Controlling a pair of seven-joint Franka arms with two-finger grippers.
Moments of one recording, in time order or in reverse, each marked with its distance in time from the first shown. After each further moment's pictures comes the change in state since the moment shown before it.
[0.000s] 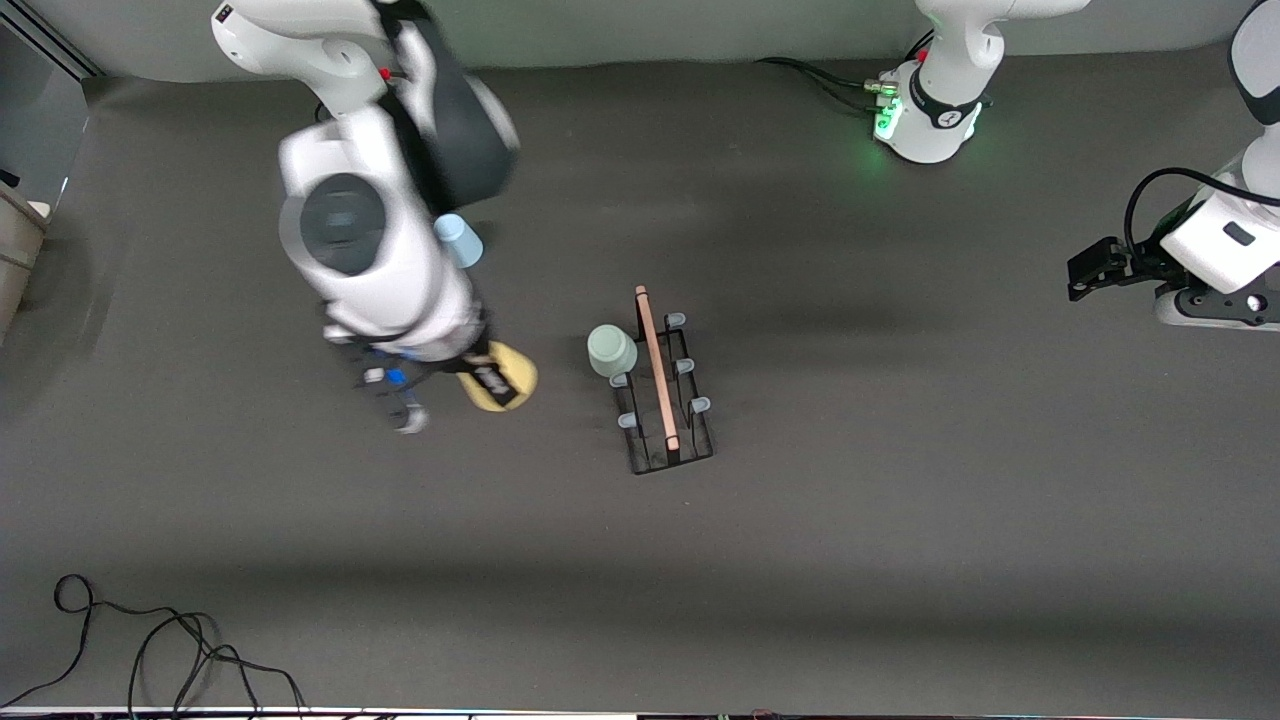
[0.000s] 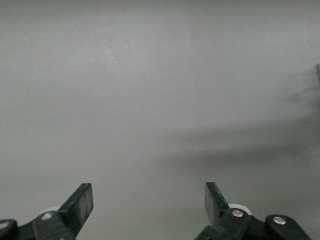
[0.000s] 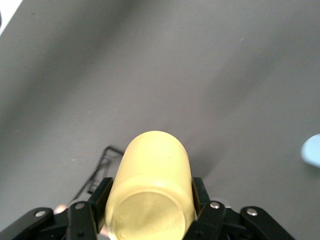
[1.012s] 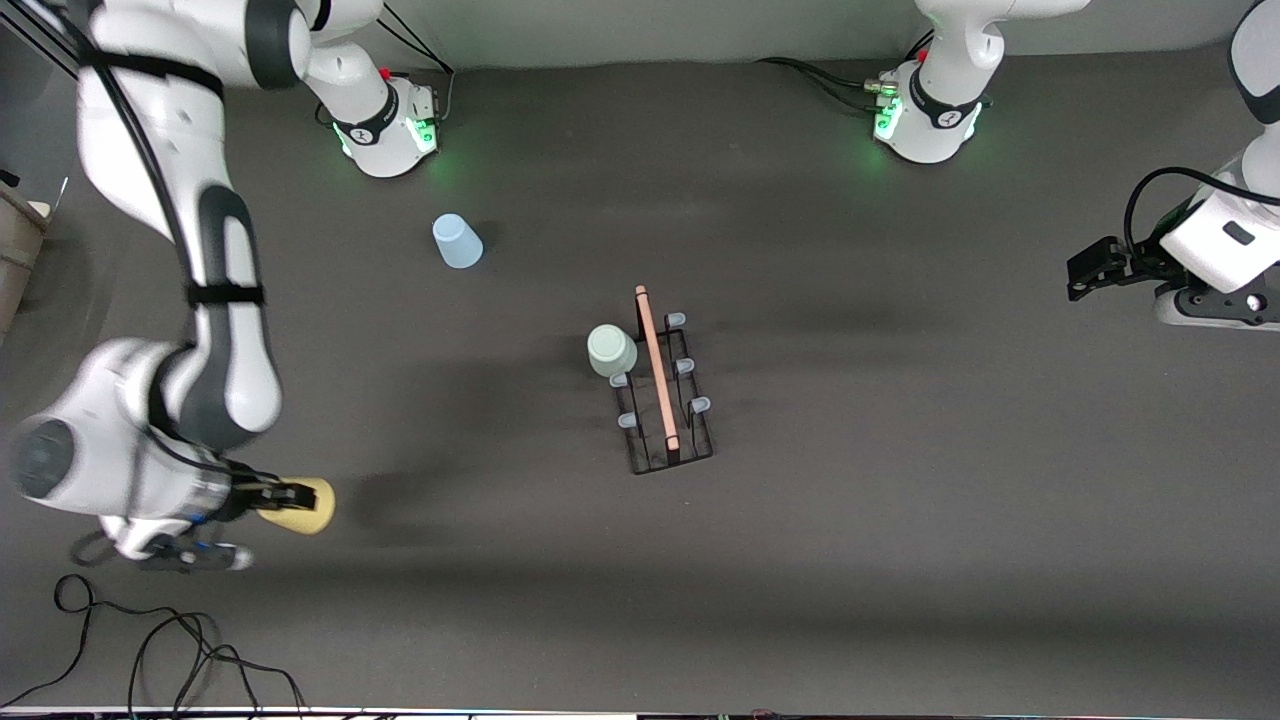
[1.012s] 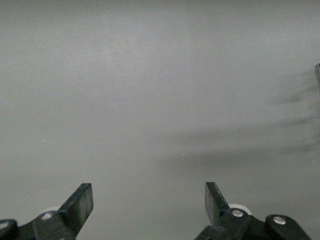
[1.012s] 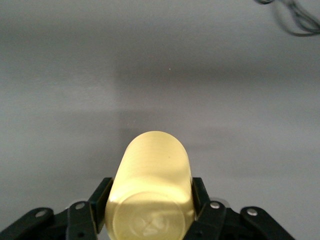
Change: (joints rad) left arm -0.001 0.000 -0.001 0.002 0.000 -0.001 0.000; right arm -0.512 0.050 -0.021 -0.218 0.071 0.226 -1.498
